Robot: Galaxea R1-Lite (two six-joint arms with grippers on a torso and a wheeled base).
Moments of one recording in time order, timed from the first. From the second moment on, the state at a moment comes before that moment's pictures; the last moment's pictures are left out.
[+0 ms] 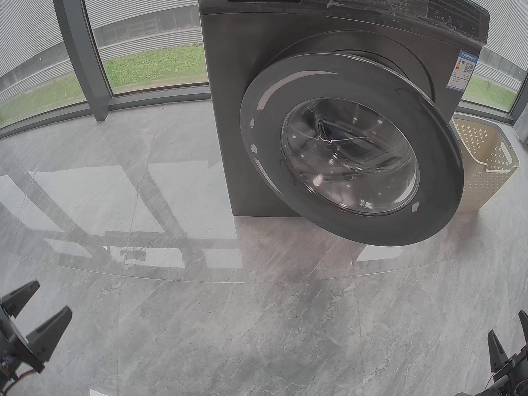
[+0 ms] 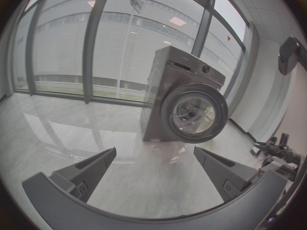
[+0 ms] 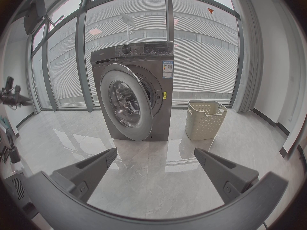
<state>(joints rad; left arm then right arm) -0.32 0.51 -0.29 -0.14 -0.02 -0.16 -0.01 0.02 -0.02 0.00 0.01 0.00</state>
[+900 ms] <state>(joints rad) 0.00 0.01 -0.02 0.00 0.02 0.00 -0.01 0.02 -0.02 0.00 0.01 0.00</state>
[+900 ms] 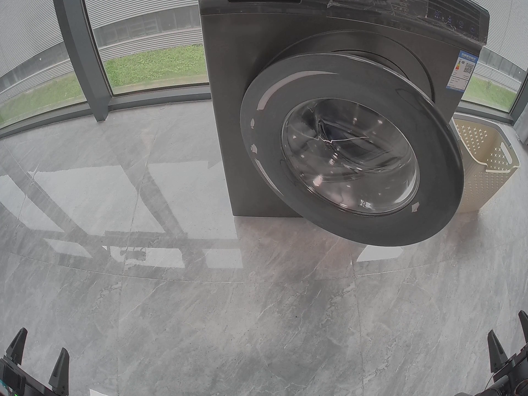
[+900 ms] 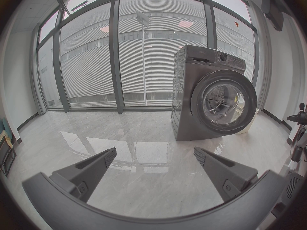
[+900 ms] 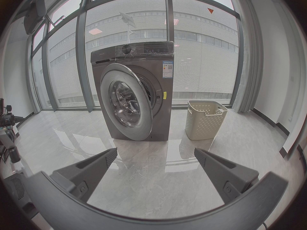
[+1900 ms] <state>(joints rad) 0.00 0.01 -0.02 0.00 0.02 0.01 0.07 0.57 -0.19 -0.33 0.14 0.07</state>
